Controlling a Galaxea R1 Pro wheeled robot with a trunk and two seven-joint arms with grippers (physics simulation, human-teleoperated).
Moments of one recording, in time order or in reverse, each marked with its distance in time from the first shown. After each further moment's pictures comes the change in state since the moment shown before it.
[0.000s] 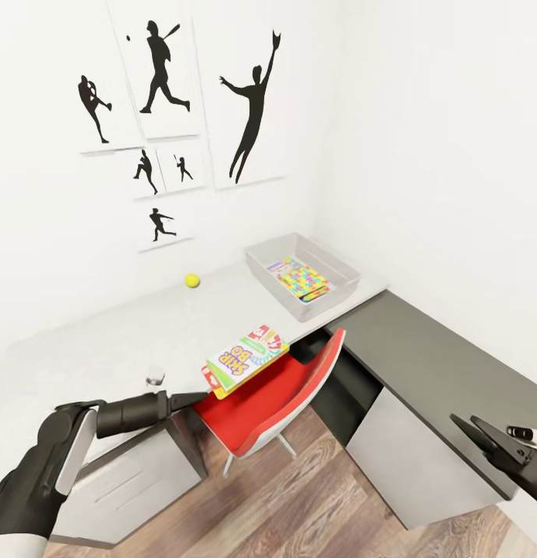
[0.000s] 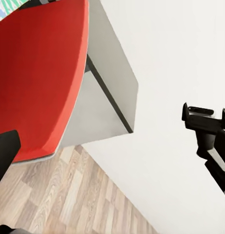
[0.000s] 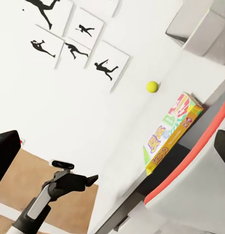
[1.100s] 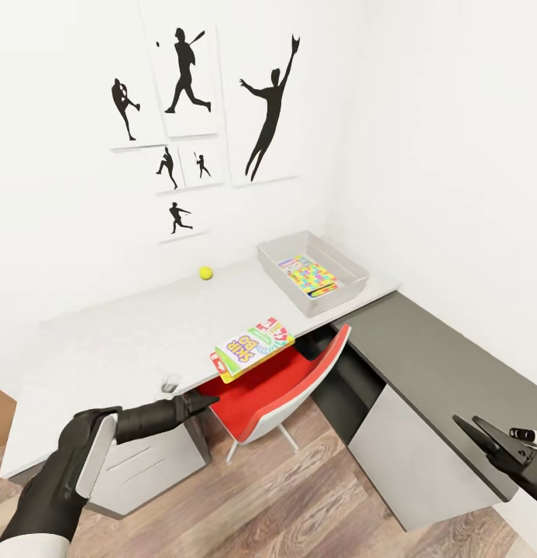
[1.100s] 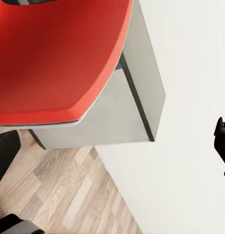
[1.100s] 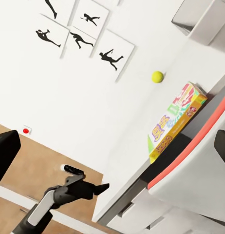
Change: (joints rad) left arm 0.001 -0.081 0.020 0.062 0.004 -0.006 0.198; right arm 0.000 0.006 -0.015 0.008 0.005 -0.001 -0.004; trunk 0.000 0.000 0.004
